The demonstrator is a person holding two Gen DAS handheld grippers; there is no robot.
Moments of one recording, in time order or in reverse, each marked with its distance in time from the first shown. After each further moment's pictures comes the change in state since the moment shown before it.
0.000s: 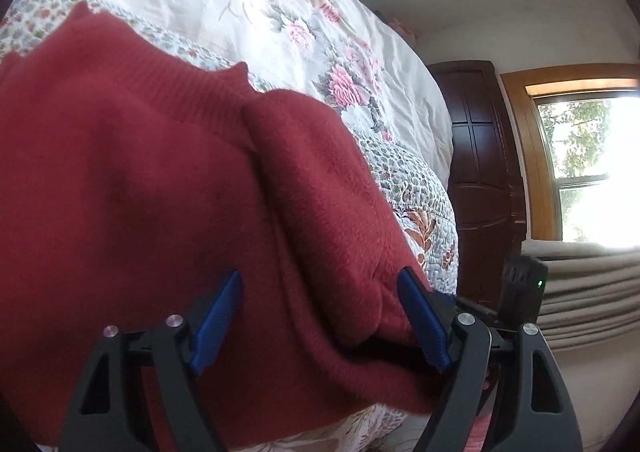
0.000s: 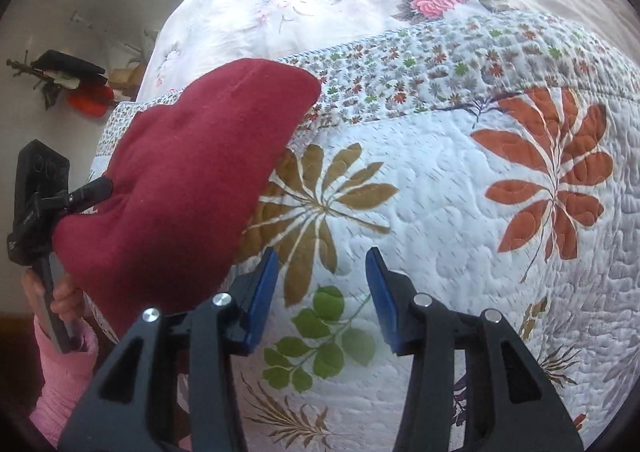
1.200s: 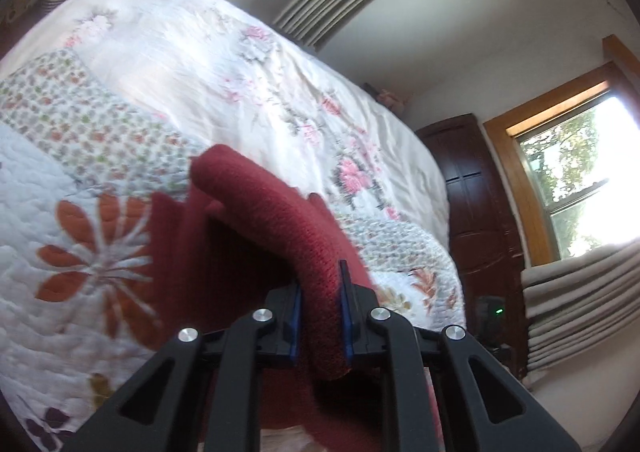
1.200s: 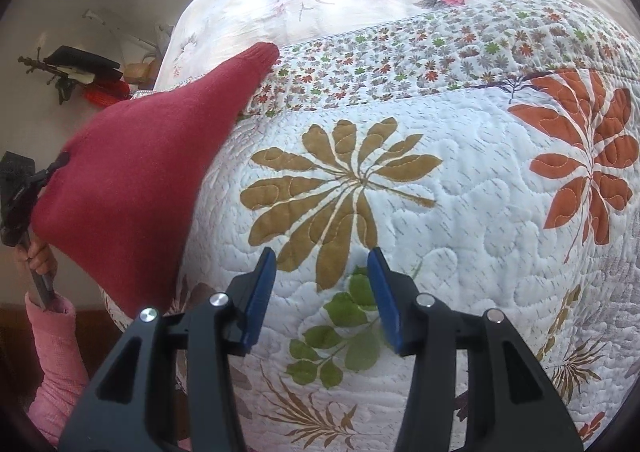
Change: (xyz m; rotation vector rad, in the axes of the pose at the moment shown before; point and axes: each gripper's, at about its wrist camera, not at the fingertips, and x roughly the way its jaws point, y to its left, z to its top) left arm -0.161 0.040 0.009 0.095 -0.270 0.056; right arm 0.013 0.018 -0.013 -0.023 0.020 0.066
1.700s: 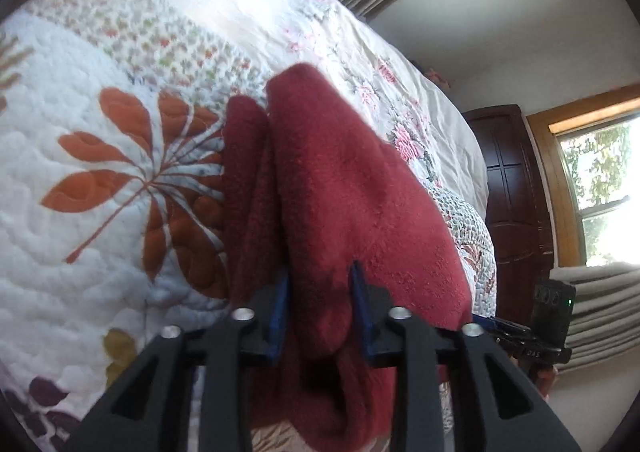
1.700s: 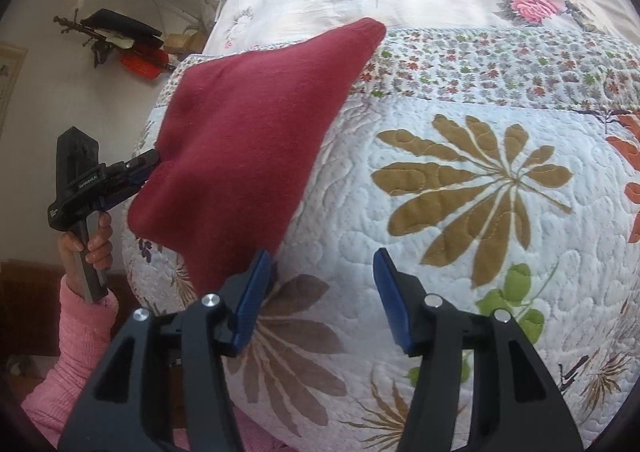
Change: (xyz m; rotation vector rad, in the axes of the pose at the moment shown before) left arm 0.017 0.063 -0.048 -0.077 0.083 0.091; right arm 0.018 0.081 -0.012 -0.123 0.040 0.110
